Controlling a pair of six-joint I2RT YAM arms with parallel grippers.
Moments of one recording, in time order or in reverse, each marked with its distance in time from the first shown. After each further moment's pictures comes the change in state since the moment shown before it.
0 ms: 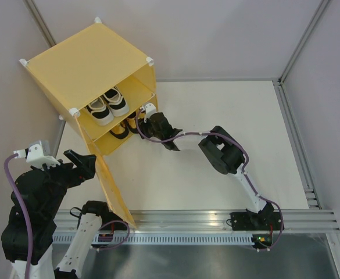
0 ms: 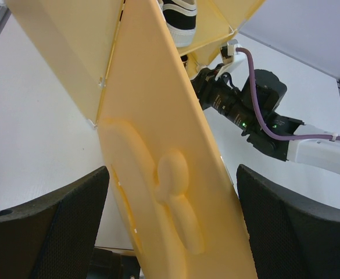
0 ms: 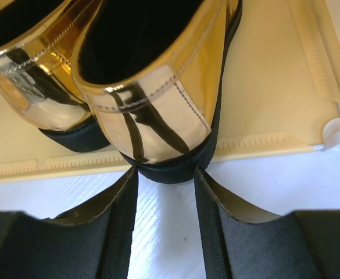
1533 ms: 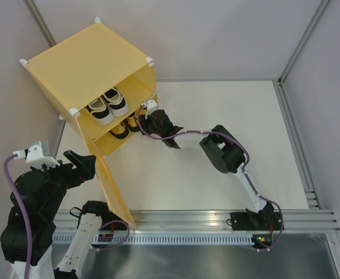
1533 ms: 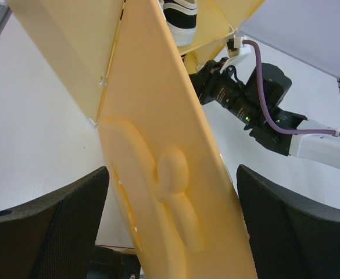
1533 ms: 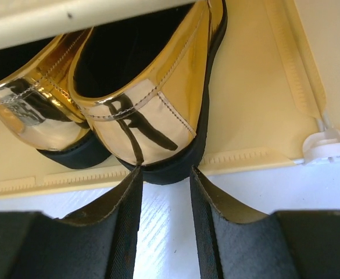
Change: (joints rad) left arm 0.000 0.000 0.008 -0.010 0.000 0.000; right arm -0.018 -0.002 0.020 0.013 0.001 0.013
